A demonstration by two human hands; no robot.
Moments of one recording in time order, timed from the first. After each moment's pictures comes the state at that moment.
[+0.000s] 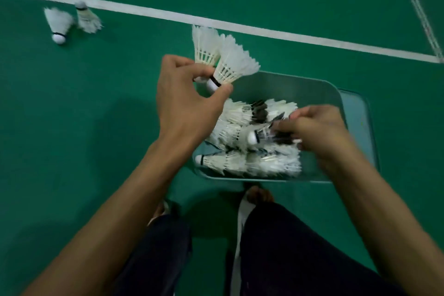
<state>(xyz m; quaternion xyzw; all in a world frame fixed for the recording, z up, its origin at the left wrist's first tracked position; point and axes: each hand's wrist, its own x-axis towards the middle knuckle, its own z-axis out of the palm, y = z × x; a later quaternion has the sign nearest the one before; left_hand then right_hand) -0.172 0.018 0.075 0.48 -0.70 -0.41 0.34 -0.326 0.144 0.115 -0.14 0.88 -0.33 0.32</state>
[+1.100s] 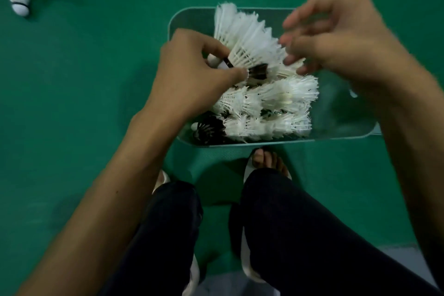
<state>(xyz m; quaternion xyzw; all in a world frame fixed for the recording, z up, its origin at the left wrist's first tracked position) -0.196 0.043 0.067 0.42 -0.76 -0.47 0.14 -0.369 0.148 0.120 -0.32 0.82 -0.34 0.33</state>
